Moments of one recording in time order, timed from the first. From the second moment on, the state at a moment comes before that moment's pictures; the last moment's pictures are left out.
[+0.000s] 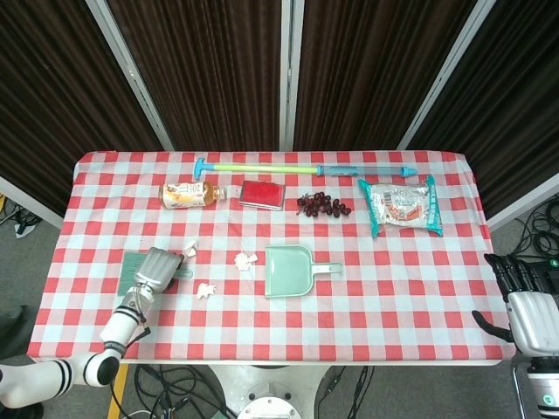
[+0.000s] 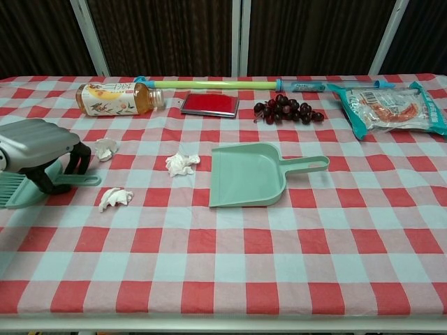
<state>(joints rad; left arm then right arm) -0.63 -1.58 -0.04 -1.33 1.04 0.93 0.63 0.06 -1.00 0.03 -1.71 -1.53 1.48 0.03</state>
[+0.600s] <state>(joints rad) -0.61 -1.55 -0.01 -1.30 1.24 0.99 0.40 0.07 -0.99 0.03 -1.74 -1.53 1.44 0.01</state>
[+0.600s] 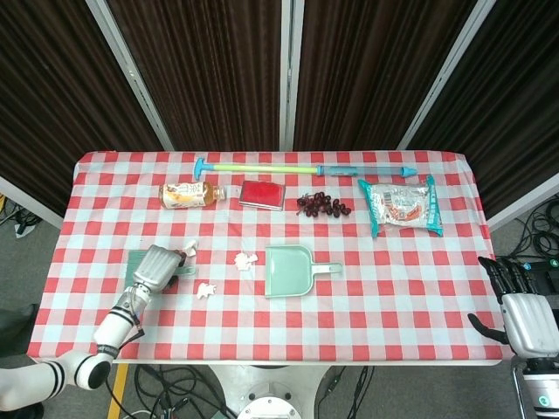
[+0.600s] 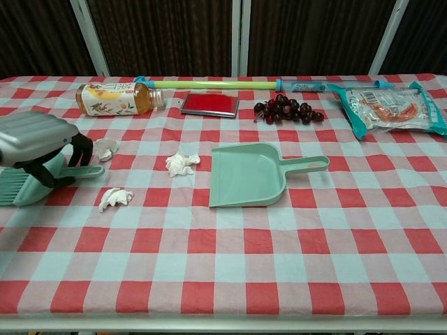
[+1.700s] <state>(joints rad) -0.57 -1.39 -0.03 -1.22 1.57 1.23 -0.12 0.67 -1.53 0.19 -1.64 -0.91 0.96 -0.75</state>
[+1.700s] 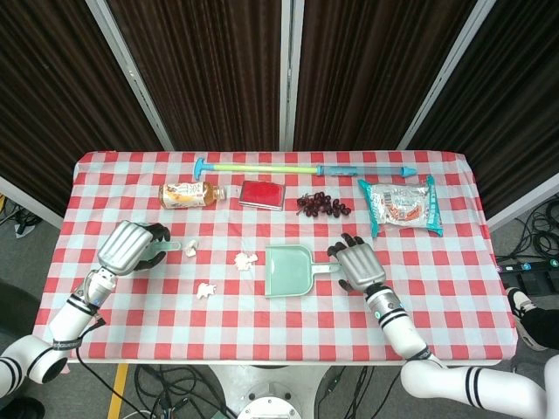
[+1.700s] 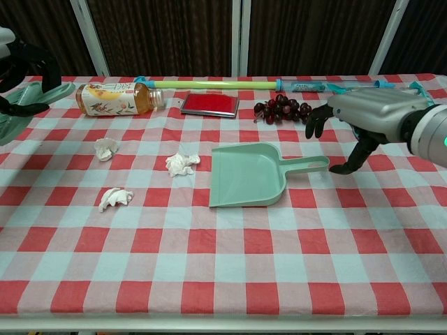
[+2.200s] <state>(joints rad) -0.57 -1.41 -0.03 -1.20 1.57 1.21 -0.13 0.75 -1.66 0.17 -1.52 -0.81 1.02 -0.81</state>
